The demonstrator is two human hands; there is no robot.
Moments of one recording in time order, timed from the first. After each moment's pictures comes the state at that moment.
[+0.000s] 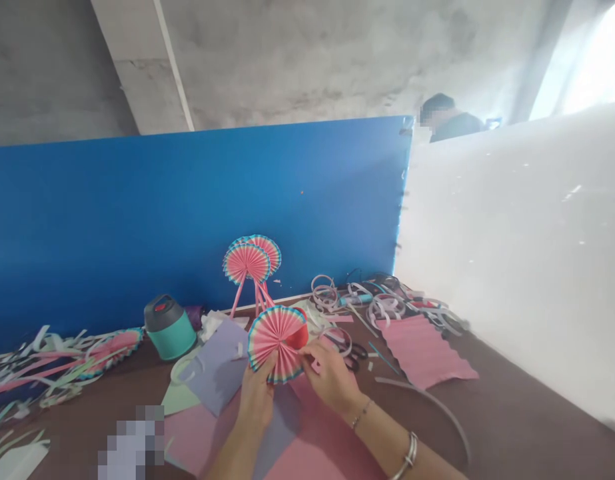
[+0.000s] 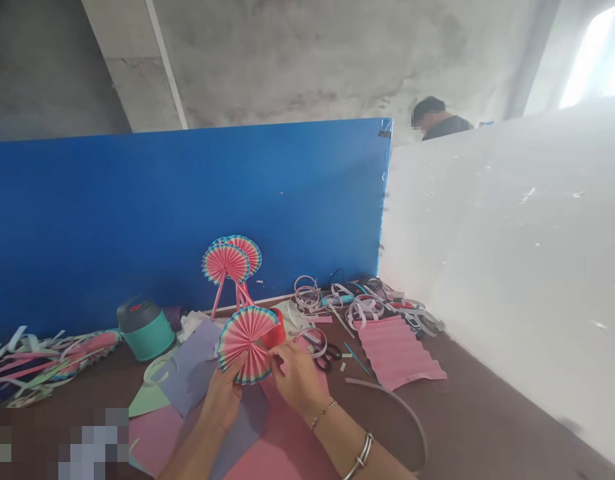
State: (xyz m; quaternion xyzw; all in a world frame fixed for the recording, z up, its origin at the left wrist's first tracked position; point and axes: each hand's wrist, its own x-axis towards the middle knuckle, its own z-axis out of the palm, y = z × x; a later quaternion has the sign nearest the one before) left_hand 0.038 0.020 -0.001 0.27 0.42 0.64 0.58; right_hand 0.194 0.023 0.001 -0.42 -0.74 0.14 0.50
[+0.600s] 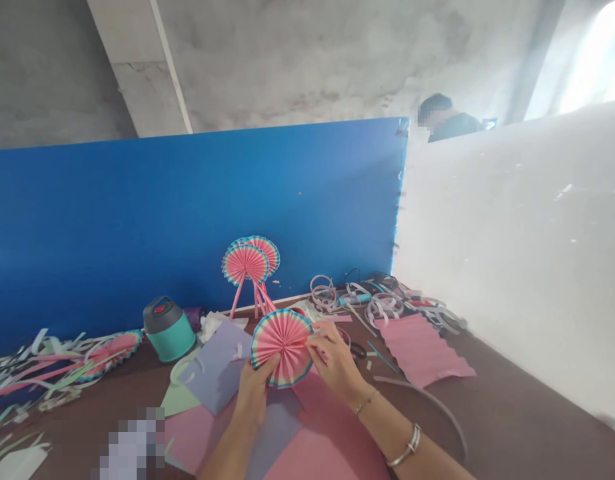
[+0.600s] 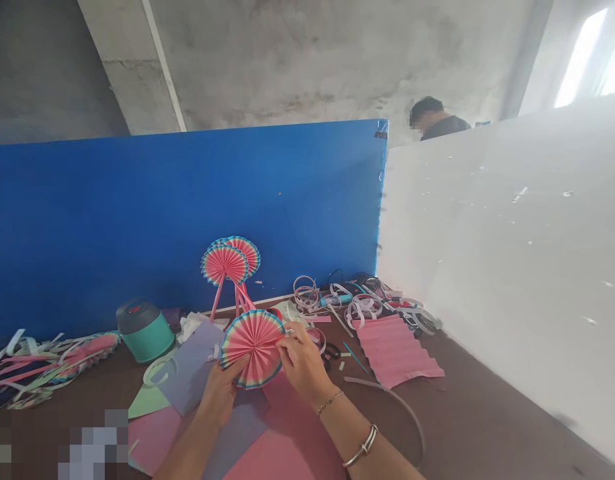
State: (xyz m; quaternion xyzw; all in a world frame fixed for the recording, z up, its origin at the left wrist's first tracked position) left_hand 0.033 0.019 0.009 0.34 0.44 0.61 0.57; right_hand 0.212 0.032 0.005 -0.41 -0.75 0.09 0.51
